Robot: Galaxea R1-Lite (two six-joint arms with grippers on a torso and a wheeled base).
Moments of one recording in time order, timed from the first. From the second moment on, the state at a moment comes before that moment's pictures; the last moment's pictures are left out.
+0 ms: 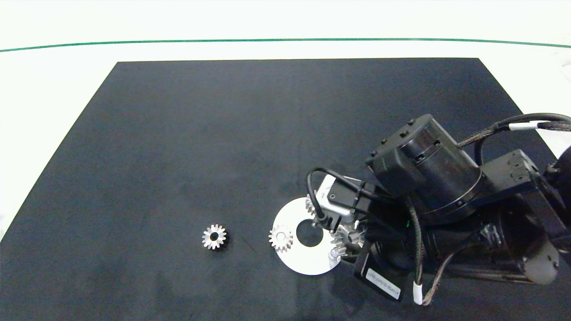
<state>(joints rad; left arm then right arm) 0.04 0.93 -1.51 1.02 0.08 0.10 0.90 1.68 -1.31 0.53 -0.30 -0.31</state>
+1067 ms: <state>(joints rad) 0.03 0.92 -1.49 1.02 0.08 0.12 0.73 1.52 -1.00 0.45 -0.27 -0.25</state>
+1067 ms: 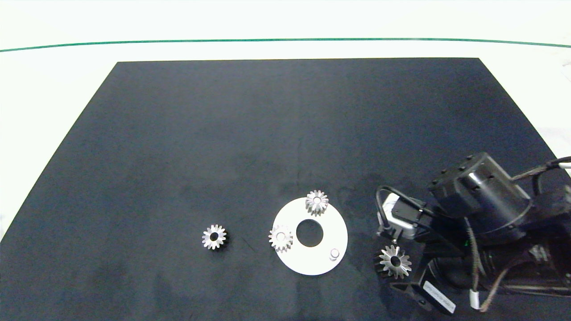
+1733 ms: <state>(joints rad) -0.54 1.18 -1.38 0.68 0.09 -0.07 0.77 0.74 -0.94 0.44 -0.15 -0.25</state>
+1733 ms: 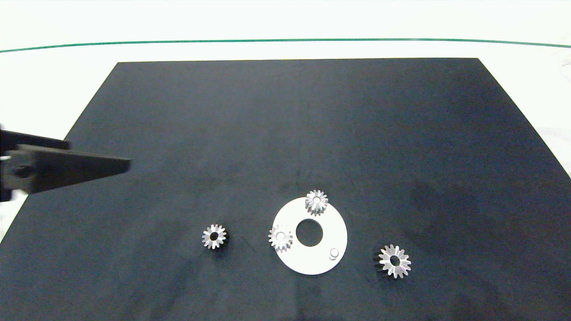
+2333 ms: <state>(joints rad) -0.70 1.50 -1.18 0.43 0.19 -0.03 0.77 0.59 -0.98 0.44 -0.13 -0.26</state>
